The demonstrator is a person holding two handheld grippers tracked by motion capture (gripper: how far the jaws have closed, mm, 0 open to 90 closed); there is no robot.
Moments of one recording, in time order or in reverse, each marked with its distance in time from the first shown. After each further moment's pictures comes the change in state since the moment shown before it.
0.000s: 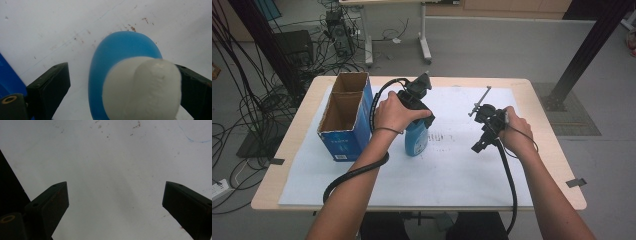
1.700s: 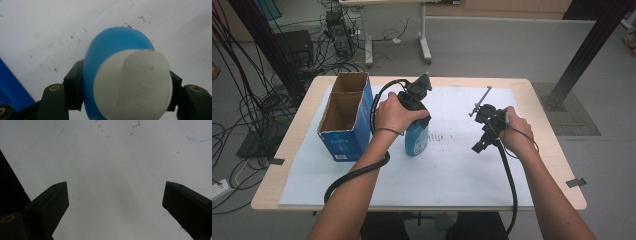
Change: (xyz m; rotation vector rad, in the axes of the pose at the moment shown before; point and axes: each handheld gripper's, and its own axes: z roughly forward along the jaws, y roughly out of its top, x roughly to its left) left arm -0.003 -0.003 -0.001 -0.001 -0.012 0.002; right arm 0.001 -0.001 -0.001 0.000 -0.003 0.004
